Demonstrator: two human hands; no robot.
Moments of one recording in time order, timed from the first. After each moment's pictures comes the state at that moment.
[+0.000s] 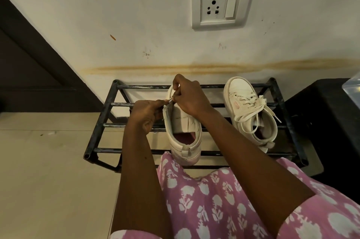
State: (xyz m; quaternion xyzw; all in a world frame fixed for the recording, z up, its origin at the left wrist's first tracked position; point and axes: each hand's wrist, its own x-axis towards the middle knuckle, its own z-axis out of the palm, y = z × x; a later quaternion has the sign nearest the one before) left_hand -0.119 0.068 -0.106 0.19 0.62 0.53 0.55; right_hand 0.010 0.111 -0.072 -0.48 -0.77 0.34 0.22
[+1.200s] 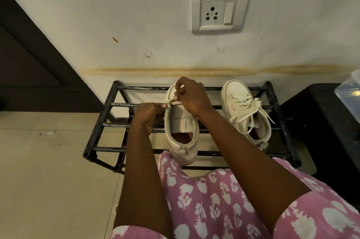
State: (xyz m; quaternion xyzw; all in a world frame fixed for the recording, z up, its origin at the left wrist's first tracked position) left_hand -0.111 0.062 -0.100 0.19 0.67 0.49 0.53; right_hand 0.015 0.114 -0.072 -0.52 -0.73 0.36 0.26
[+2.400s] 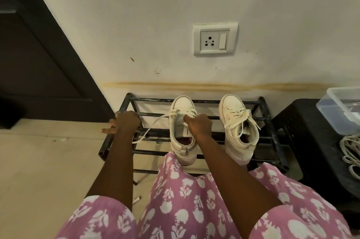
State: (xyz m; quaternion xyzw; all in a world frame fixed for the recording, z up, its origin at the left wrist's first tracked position) left_hand -0.166 0.032 -0.079 0.38 0.91 0.06 0.18; right_hand 0.029 0.069 -0.091 -0.68 -0.51 0.47 0.25
